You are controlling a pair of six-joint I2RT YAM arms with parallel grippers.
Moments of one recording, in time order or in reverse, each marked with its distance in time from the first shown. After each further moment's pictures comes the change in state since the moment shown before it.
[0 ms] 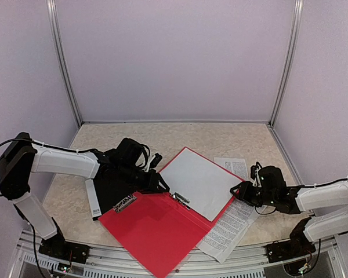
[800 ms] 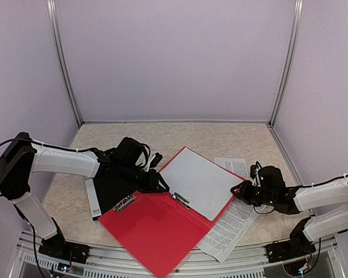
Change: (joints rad) left arm 0.000 0.000 0.013 -0.026 -0.005 0.018; right arm -0.006 0.045 -0.008 0.083 -0.007 0.020
